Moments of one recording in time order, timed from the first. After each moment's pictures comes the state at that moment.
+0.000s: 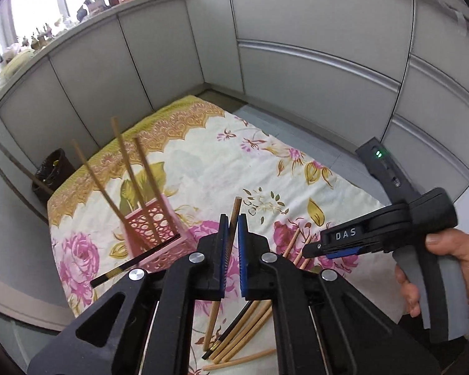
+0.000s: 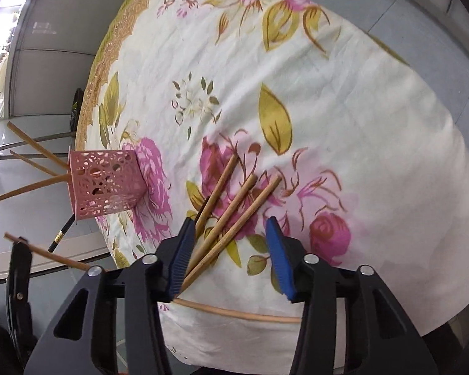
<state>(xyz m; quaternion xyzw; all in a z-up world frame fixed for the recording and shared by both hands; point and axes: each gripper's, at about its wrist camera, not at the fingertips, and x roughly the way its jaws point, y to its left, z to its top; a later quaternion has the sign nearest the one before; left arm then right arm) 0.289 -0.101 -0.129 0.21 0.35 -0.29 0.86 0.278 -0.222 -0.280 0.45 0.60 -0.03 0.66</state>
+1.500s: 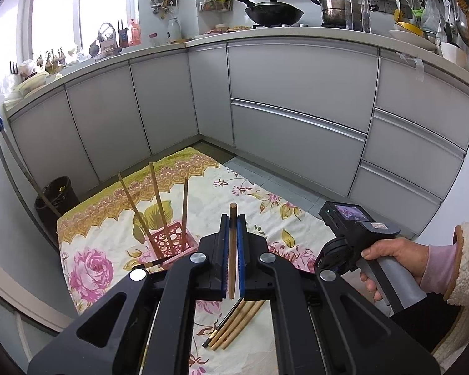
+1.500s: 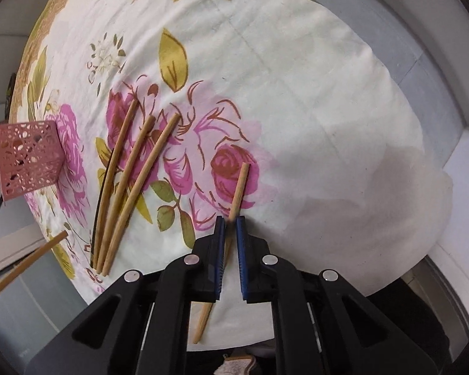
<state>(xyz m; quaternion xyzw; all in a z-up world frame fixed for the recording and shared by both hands) 0.224 -0.037 -0.062 0.15 0.26 -0.34 0.89 0.239 -0.249 -0.291 0.39 0.68 -0.16 0.59</state>
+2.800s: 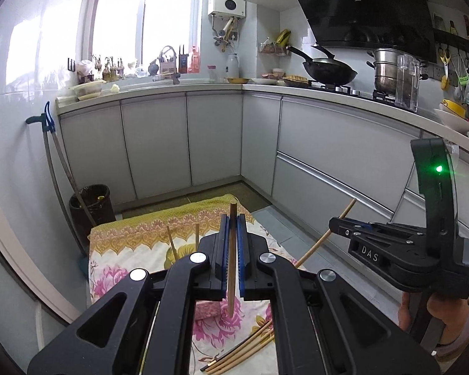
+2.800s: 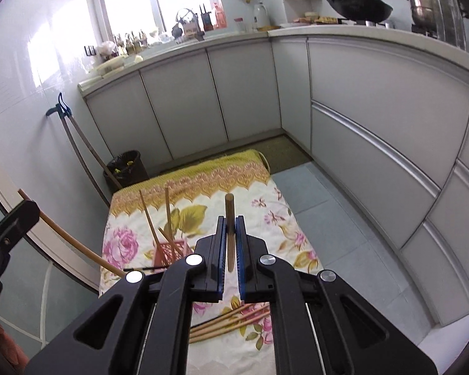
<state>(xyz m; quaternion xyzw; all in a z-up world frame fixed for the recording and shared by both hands) 0.228 -0.031 0.048 0.05 0.20 -0.23 0.95 0.239 -0.157 0.028 0.12 0.30 -0.08 0.94</state>
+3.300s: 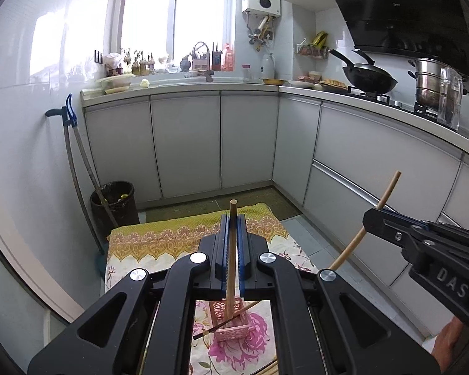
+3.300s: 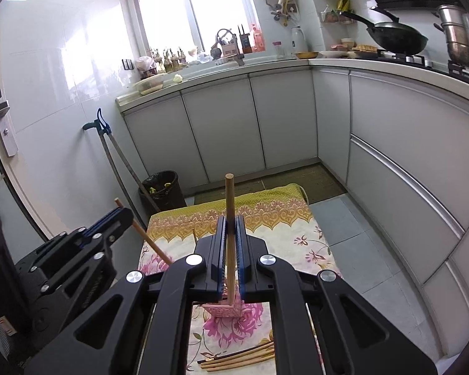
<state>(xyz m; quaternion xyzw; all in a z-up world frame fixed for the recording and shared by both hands) 0.298 -0.022 0.041 0.03 0.22 -0.16 0.96 0.270 -0.114 0.066 0.11 0.27 -0.01 0.96</state>
